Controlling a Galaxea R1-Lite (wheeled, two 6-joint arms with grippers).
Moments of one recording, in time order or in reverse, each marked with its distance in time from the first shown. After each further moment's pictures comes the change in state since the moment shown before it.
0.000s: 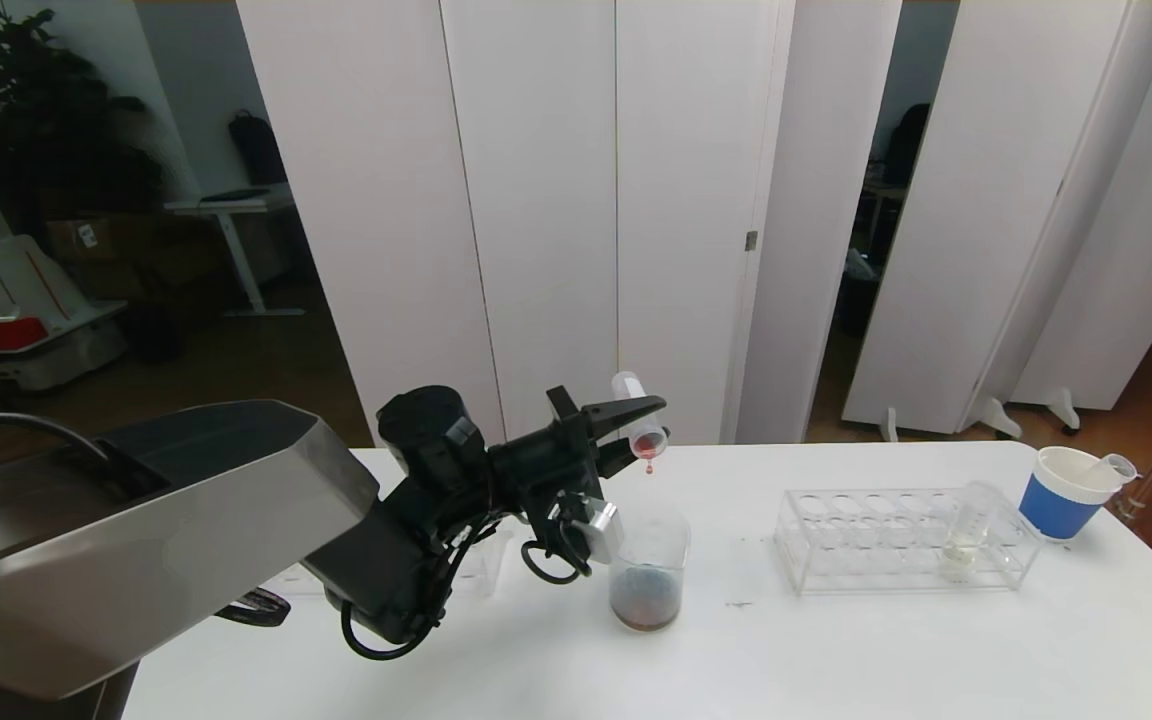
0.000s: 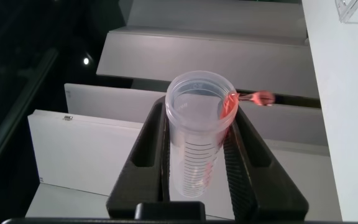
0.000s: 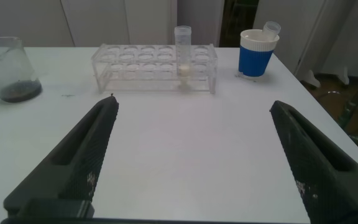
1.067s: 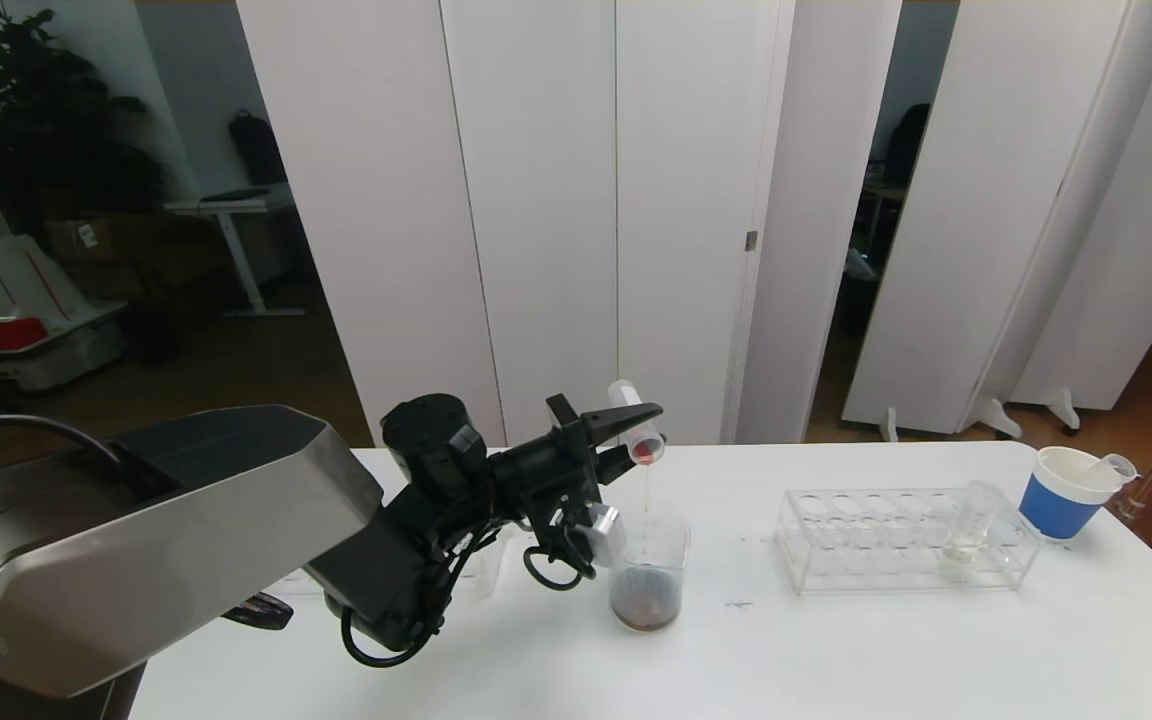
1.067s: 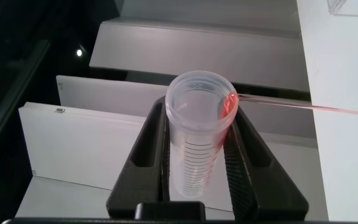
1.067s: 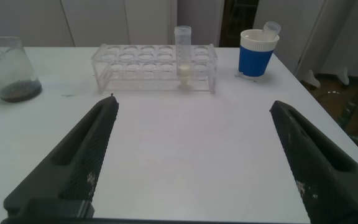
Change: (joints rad) left arm -0.002 0.010 0.018 0.000 0.030 0.001; right arm 0.000 0.000 0.000 0.000 0.000 0.000
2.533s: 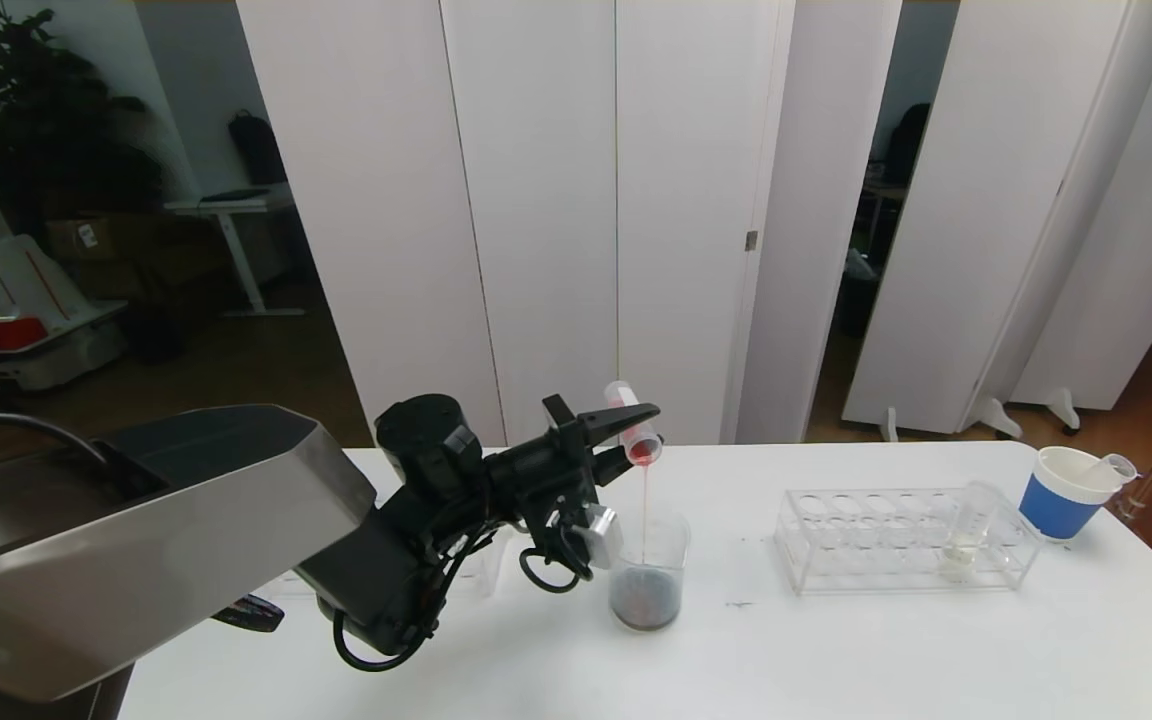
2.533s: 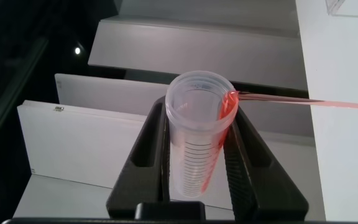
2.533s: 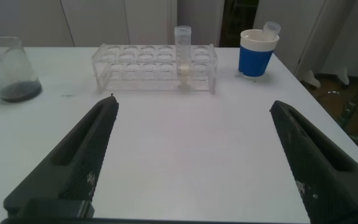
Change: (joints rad) left arm 0.000 -0.017 0.023 0.000 0.009 -0.002; right arm 0.000 0.000 0.000 0.000 0.000 0.000
